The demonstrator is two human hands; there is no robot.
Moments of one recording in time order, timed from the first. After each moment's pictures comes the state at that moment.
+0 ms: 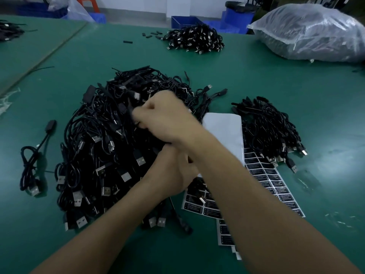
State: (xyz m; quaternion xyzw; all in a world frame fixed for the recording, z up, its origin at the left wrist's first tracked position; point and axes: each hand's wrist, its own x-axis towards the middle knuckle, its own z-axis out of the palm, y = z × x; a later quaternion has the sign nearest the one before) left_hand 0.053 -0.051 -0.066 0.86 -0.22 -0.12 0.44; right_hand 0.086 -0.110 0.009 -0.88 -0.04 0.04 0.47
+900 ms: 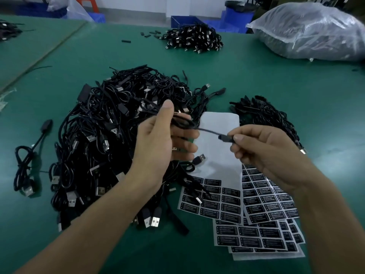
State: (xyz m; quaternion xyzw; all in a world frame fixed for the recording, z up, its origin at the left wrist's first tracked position) left_hand 0.052 -0.052 -0.031 0.58 -0.04 -0.09 0.81; right_hand 0.007 -0.263 -0.034 -0.74 0.05 0.01 0.68
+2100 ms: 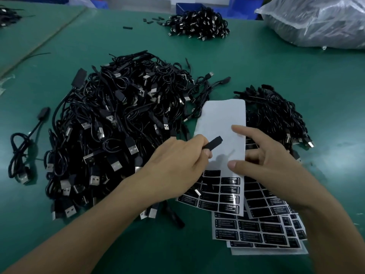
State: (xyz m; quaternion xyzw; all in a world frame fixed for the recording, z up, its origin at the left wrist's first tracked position) left_hand 0.042 -0.057 -0.061 0.90 -0.33 -0.08 0.29; right_hand -0.022 -0.257 -0.044 -0.86 0.07 0.06 0.51
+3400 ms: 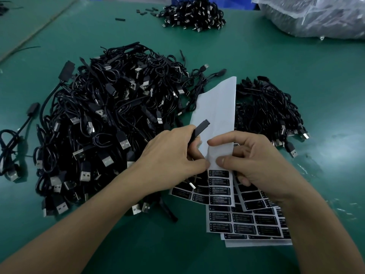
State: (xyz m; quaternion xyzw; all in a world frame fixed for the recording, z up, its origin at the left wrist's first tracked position) left_hand 0.042 -0.060 -0.057 0.87 -0.26 -0.12 0.40; right_hand -0.016 -0.244 -0.051 -0.75 0.08 0.08 0.65
